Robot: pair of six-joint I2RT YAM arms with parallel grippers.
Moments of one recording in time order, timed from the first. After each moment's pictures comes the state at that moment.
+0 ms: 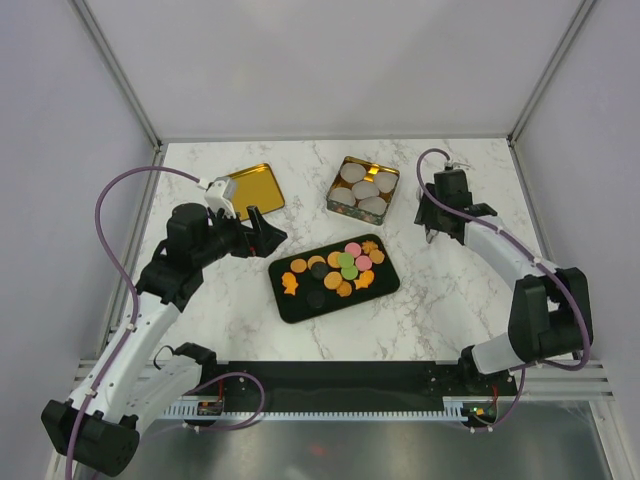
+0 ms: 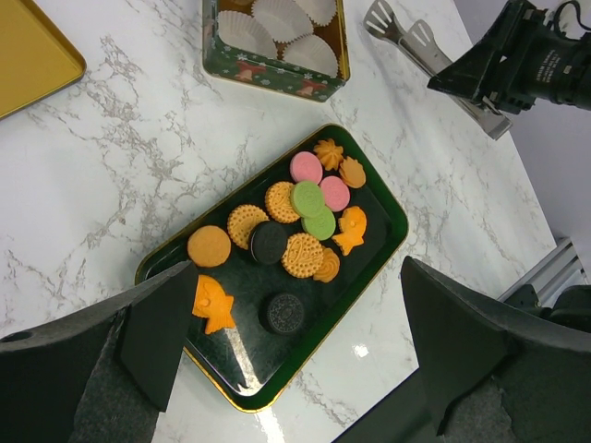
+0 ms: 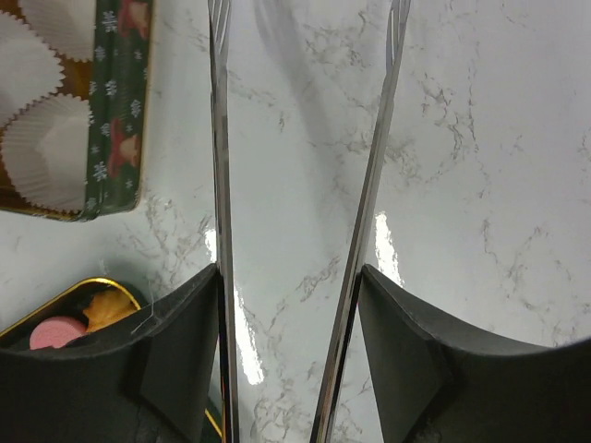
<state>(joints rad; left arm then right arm) -0.33 0.85 0.84 -0.37 0.32 -0.40 0.18 1.50 1.00 -0.34 0.23 0.43</state>
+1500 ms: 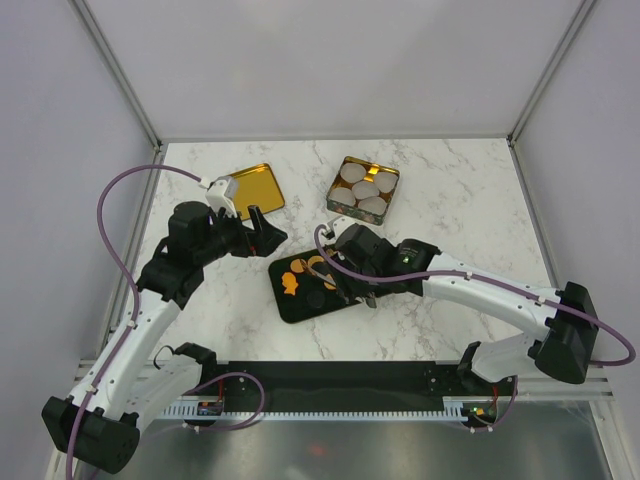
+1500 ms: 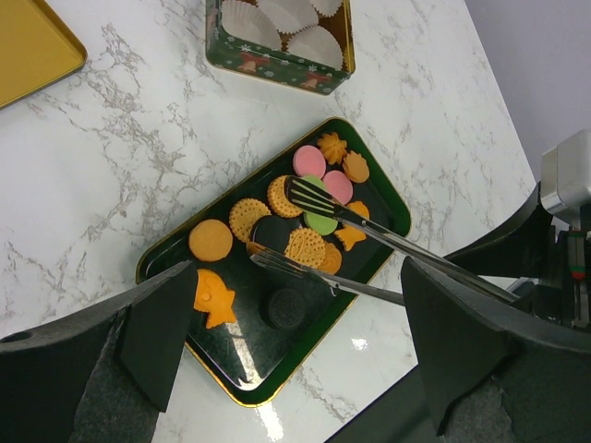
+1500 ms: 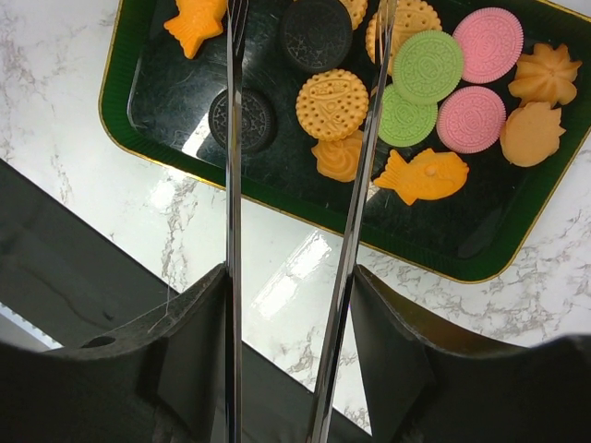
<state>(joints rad) -0.33 0.87 0.85 -0.39 0.32 -0.40 1.01 1.37 1.15 -0.72 0.13 0.34</state>
